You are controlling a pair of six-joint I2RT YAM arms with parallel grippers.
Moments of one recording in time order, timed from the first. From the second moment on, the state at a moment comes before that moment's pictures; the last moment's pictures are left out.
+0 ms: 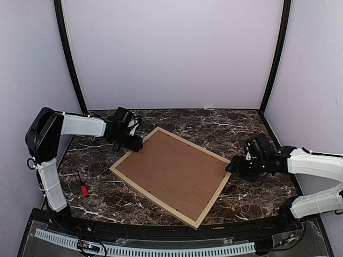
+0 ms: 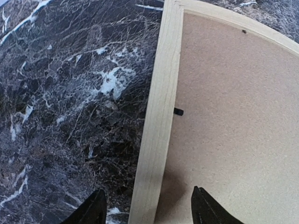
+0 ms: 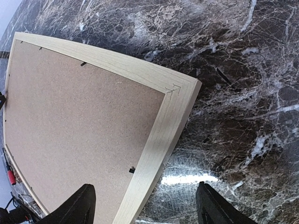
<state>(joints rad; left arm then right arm) -0.49 1.88 1.21 -0.30 0.00 -0.06 0.59 1.13 0.56 -0.41 -0.03 0.88</state>
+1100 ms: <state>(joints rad) -0.43 1.90 1.10 -0.10 0.10 -0.13 0.59 1.16 0.56 -0.40 -0.07 0.86</state>
